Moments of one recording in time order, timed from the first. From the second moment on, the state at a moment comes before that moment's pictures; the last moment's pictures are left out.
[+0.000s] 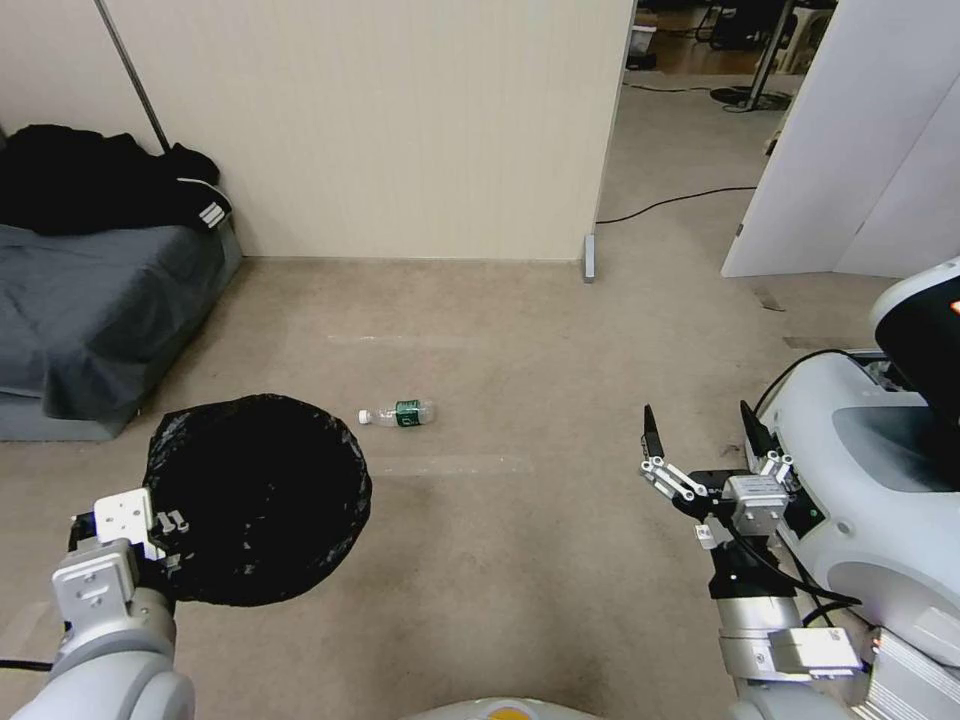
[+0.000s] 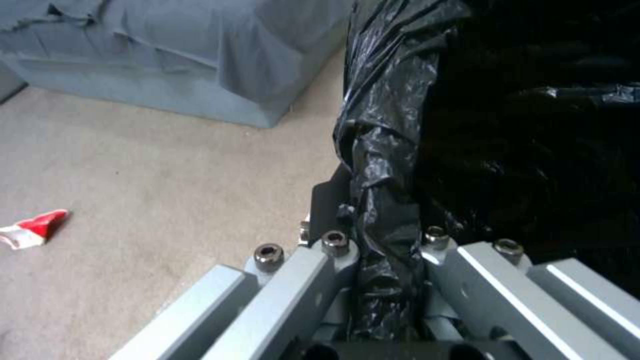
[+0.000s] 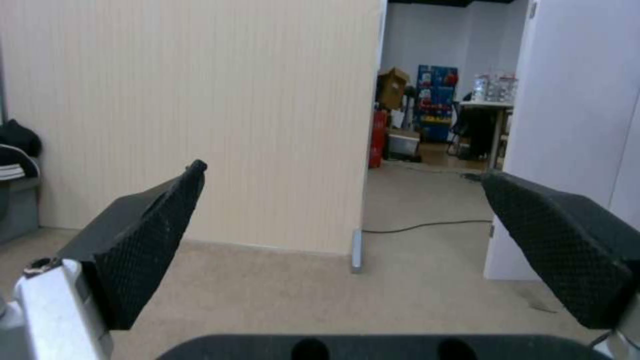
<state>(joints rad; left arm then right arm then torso) 1.76 -1.53 -0.82 -2.50 -0.10 0.73 -0.34 -1.80 1.60 0.56 2.29 -0.05 0.27 -0.07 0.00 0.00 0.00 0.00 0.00</state>
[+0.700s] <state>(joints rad) 1.75 -1.54 -0.82 -2.50 -0.09 0.70 -0.33 -1.80 1.60 0.57 2.29 -0.04 0.27 -0.09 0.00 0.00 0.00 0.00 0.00</state>
